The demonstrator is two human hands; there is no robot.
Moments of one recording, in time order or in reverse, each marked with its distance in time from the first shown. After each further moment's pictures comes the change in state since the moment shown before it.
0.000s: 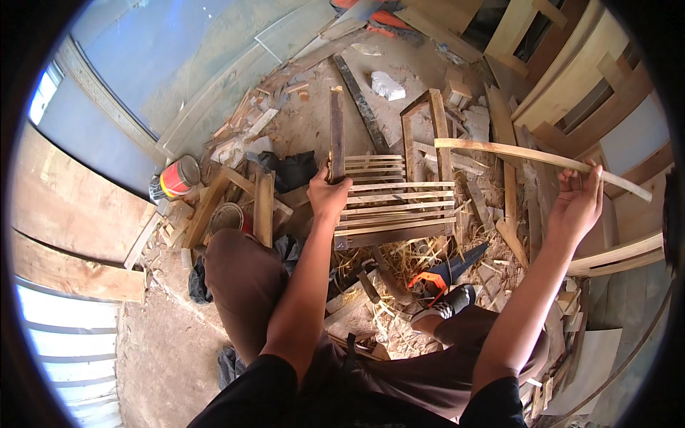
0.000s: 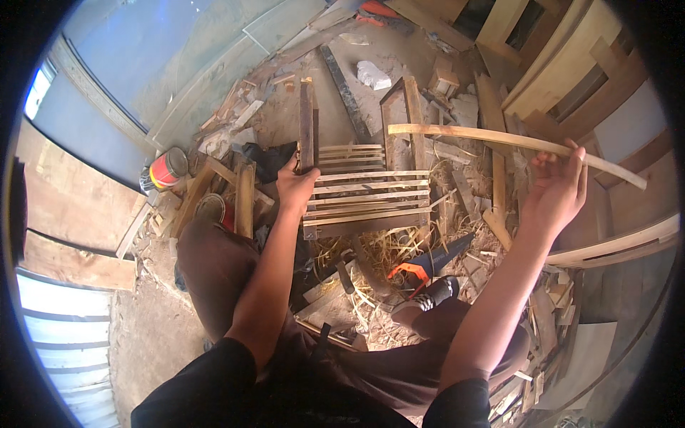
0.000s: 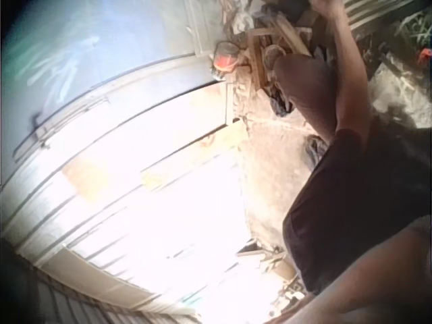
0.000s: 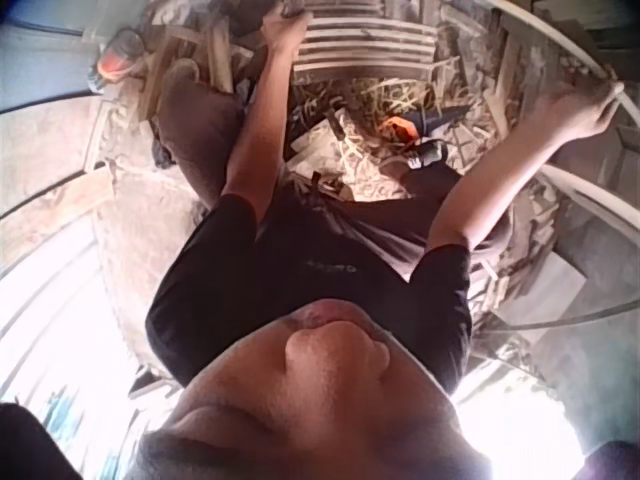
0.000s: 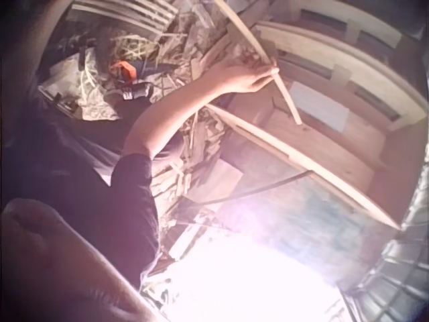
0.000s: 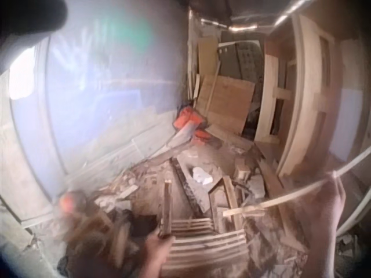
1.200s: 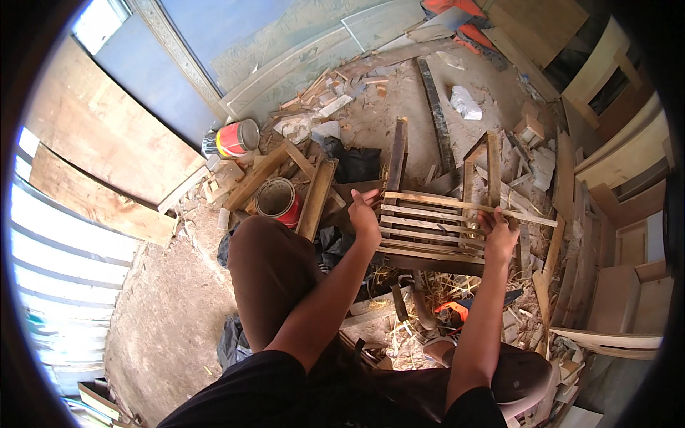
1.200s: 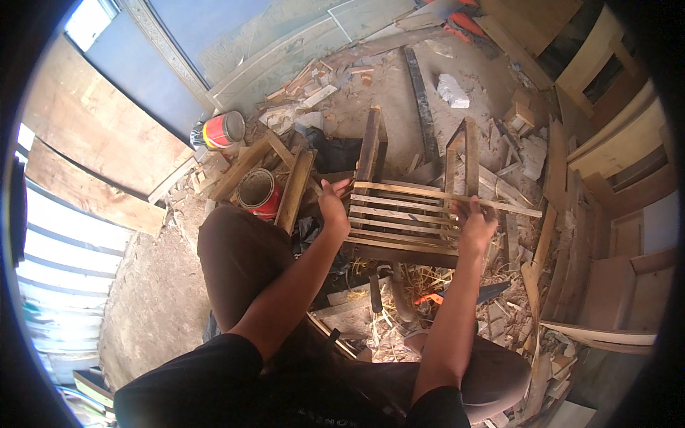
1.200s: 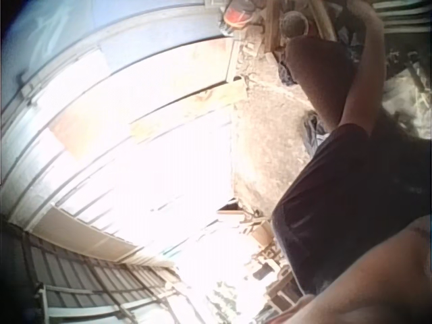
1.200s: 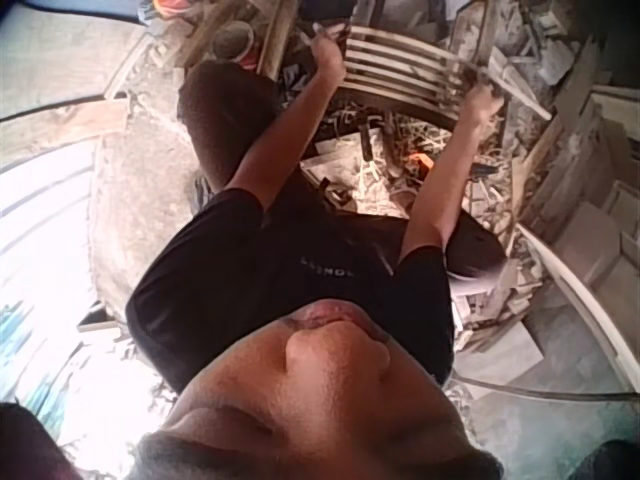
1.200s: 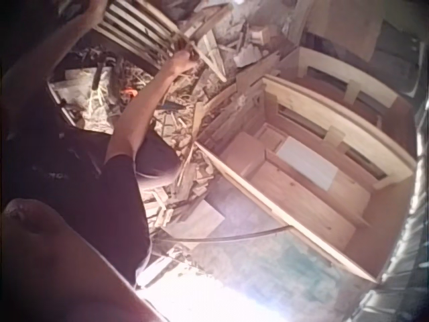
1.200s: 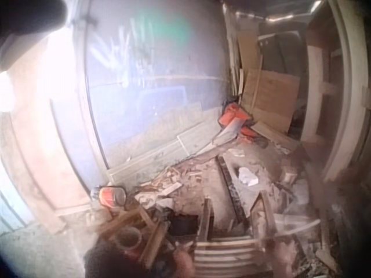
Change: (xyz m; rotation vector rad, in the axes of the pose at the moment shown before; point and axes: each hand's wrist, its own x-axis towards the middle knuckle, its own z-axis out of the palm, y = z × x) left_hand 0.009 -0.089 -0.023 -0.560 0.373 -0.177; right_hand -0.112 0.251 0.022 -0.135 -0.215 0.743
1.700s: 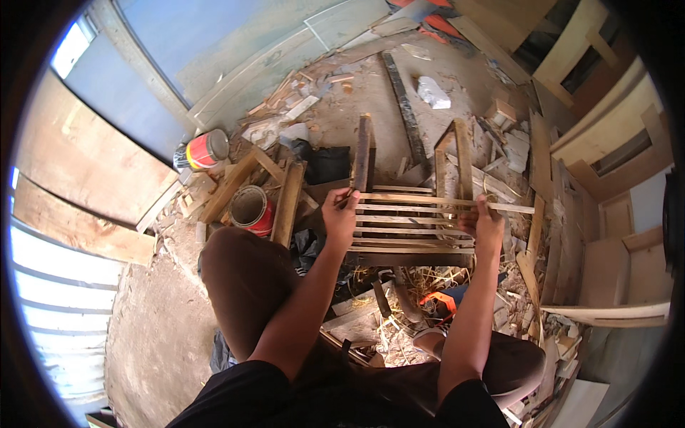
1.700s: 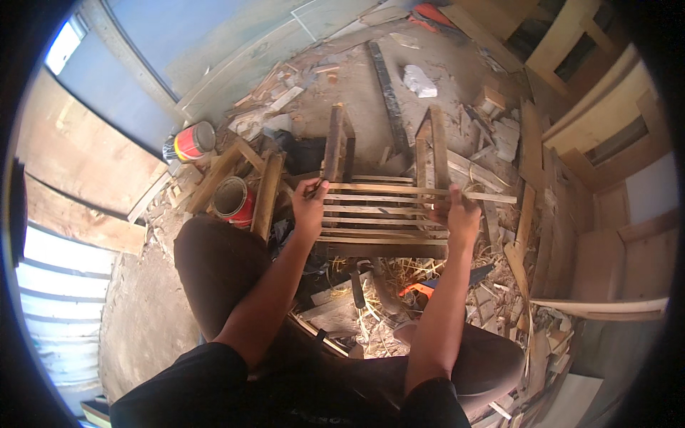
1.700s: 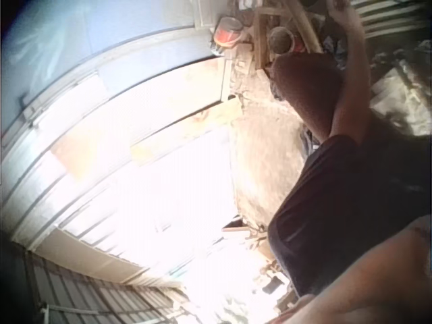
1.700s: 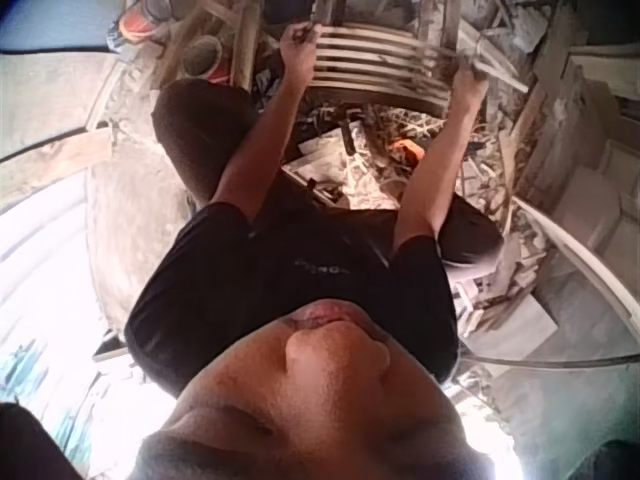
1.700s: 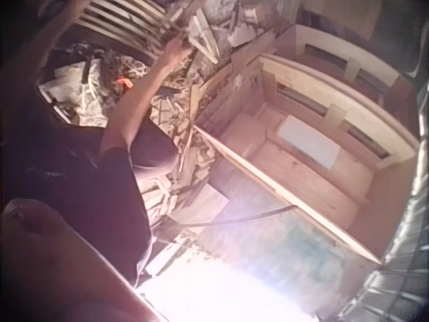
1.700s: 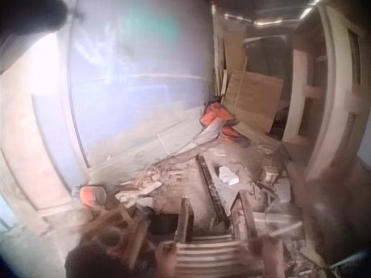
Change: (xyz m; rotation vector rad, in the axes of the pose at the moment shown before) left_hand -0.001 -0.004 -0.008 0.144 -0.223 0.275; right_hand -0.018 -0.035 -0.009 -0.373 0.063 0.087
